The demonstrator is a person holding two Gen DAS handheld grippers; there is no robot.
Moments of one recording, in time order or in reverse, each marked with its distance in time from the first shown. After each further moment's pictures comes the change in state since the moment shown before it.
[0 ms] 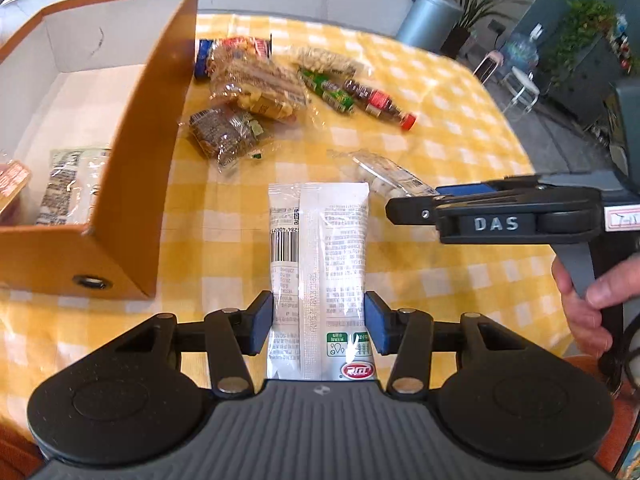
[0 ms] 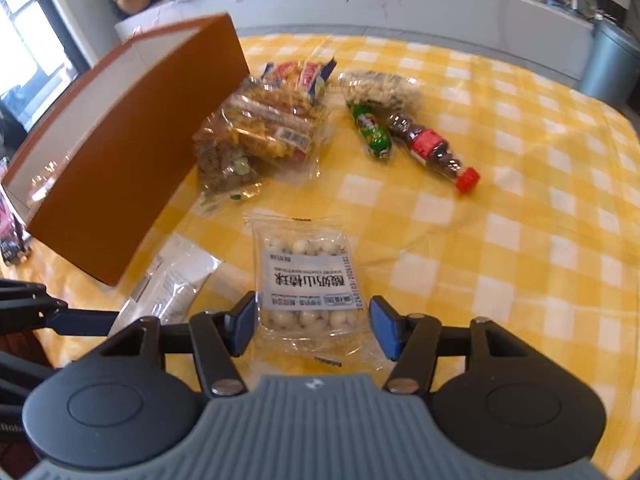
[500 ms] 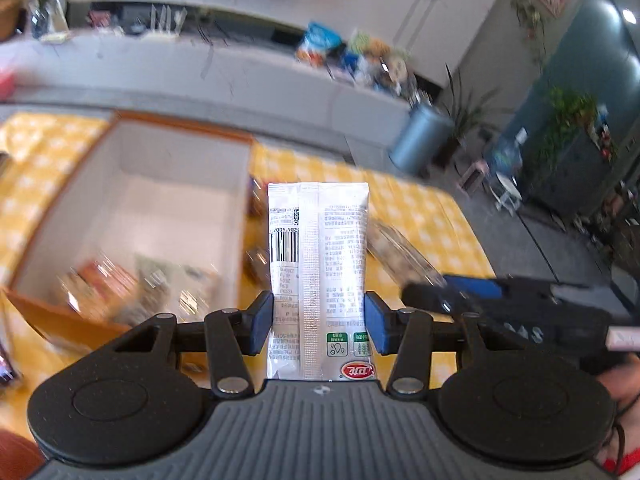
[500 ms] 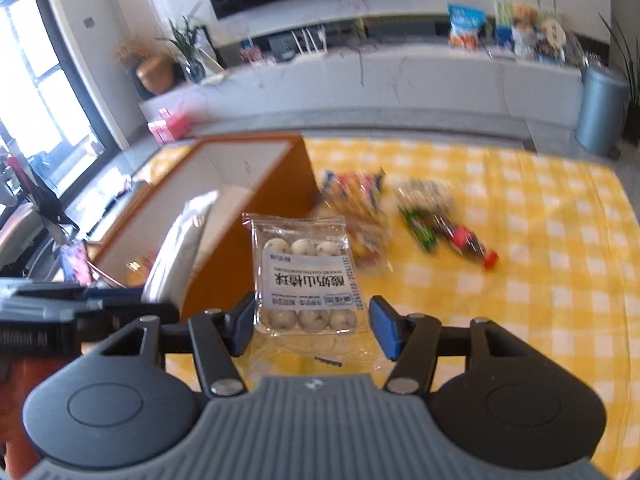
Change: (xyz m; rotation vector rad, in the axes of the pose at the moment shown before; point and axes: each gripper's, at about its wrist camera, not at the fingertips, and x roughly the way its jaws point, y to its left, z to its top) left arm -0.127 0.044 0.031 -0.071 -0.321 -0.024; right arm -0.099 0.072 0.013 0.027 -0.253 0.065
